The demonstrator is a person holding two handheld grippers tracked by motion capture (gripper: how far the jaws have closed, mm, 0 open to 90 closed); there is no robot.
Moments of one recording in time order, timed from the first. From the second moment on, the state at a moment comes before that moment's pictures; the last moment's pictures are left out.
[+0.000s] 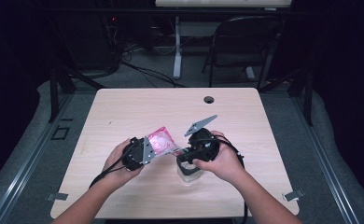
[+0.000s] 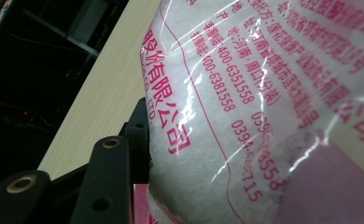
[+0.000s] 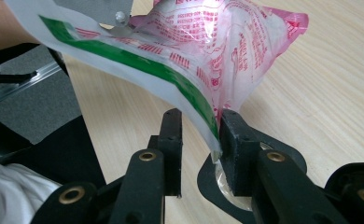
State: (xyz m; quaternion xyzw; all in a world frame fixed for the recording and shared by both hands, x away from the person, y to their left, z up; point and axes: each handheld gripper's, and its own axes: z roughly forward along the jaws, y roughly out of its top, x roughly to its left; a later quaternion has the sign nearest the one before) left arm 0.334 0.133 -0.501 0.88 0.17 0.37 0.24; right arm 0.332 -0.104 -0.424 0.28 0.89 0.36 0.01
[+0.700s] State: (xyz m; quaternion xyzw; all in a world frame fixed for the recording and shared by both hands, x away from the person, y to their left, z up) left arm 0.337 0.125 -0.497 0.88 0.15 0.39 0.21; right arm 0.331 -0.117 -0.433 0.28 0.88 0.38 0.02
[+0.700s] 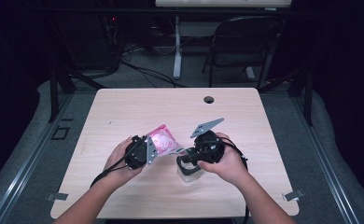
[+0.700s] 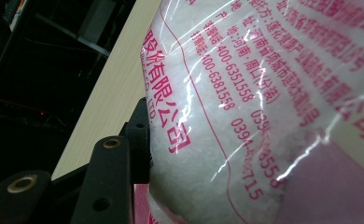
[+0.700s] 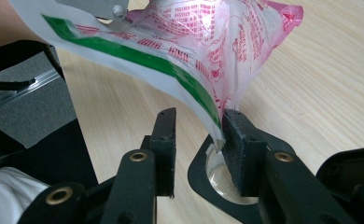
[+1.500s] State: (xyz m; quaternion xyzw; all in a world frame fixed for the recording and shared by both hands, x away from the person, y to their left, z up) left arm 0.336 0.112 -0.480 0.88 0.11 0.43 0.18; right arm 0.312 -0.132 -0.423 0.30 0.86 0.40 0.04
